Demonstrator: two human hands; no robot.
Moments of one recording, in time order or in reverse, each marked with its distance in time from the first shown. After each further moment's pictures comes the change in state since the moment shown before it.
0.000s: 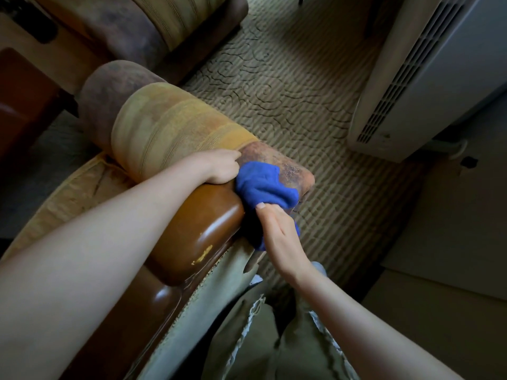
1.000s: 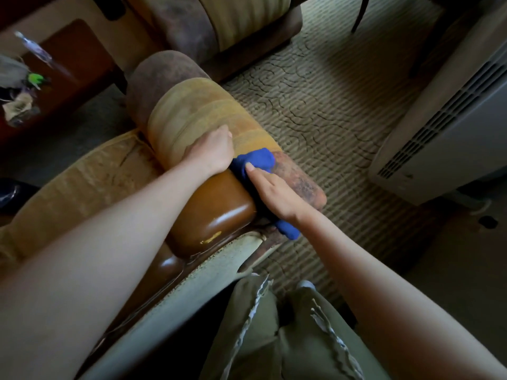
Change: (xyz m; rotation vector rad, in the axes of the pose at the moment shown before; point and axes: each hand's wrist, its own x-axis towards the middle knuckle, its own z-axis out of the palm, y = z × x) left_hand -0.045 -0.018 -0.008 -0.378 0.519 -0.313; right_hand 0.067 -0.049 -0.014 -0.310 -0.535 0.053
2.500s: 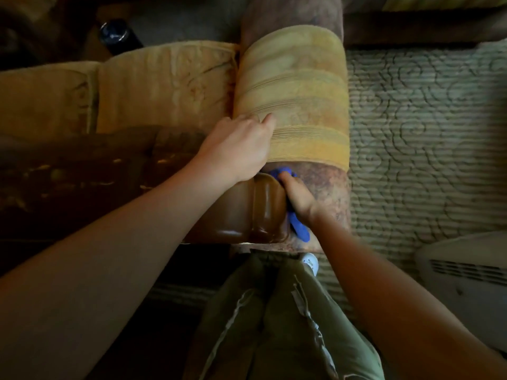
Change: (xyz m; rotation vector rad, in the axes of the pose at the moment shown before) left_hand -0.002 0.000 0.010 0.321 0.207 -0.143; right_hand 0.144 0.058 -0.011 -0.001 -0.426 0.325
